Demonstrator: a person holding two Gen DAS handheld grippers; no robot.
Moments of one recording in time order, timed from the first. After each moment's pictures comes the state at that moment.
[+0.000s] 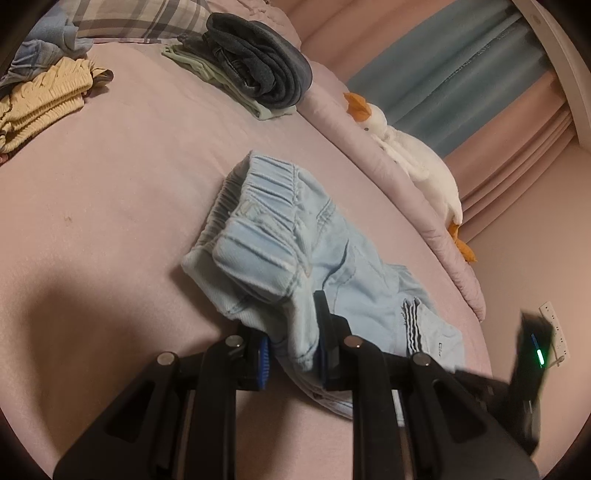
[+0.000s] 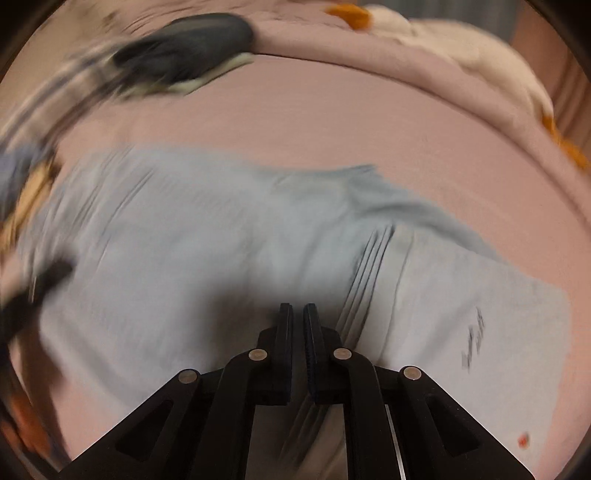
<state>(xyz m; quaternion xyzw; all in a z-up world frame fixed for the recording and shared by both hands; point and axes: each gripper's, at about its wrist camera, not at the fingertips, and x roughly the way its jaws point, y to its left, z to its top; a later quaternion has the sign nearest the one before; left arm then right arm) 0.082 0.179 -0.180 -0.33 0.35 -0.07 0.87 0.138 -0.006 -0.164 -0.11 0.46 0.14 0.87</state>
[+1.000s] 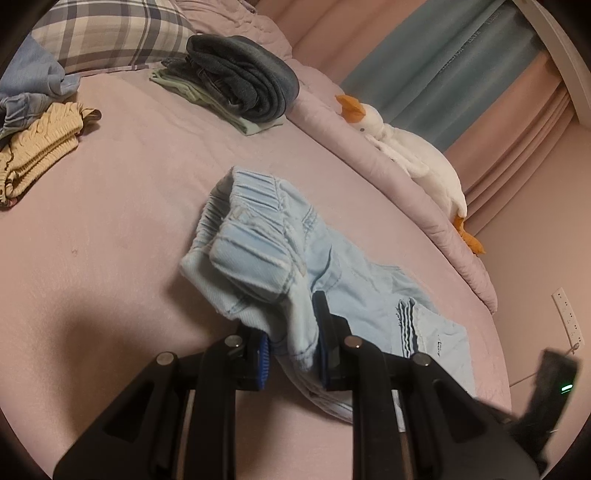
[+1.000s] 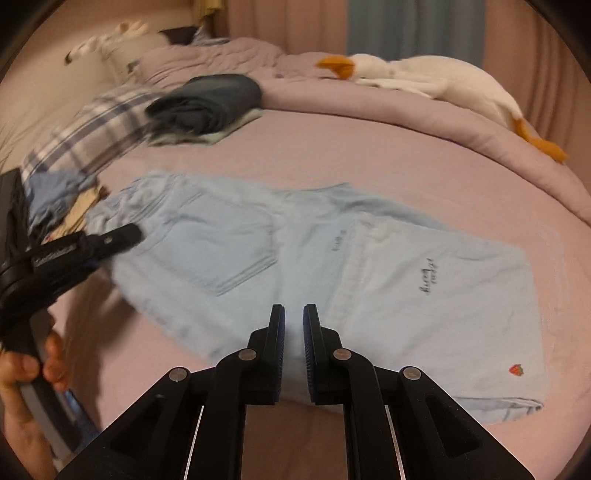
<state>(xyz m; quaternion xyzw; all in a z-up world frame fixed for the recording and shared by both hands) 0.082 0.165 -0.156 -0.29 0.34 -0.05 0.89 0.091 -0.054 -0.141 0.01 0.41 0.15 0.90</state>
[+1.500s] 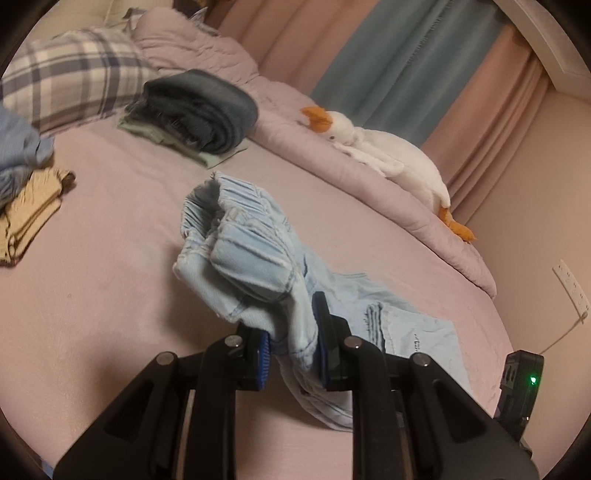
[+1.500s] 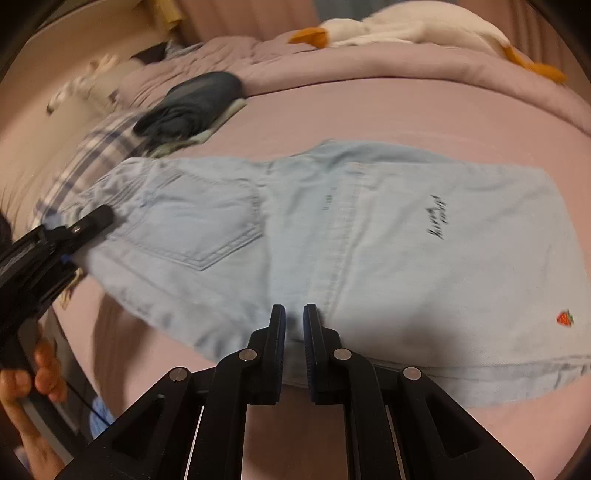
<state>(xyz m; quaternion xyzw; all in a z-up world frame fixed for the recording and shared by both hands) 0.077 0.130 -0.110 -0.23 0.32 -0.07 0.92 0.095 -0.089 -0.164 0.14 0.44 0.18 0.87</state>
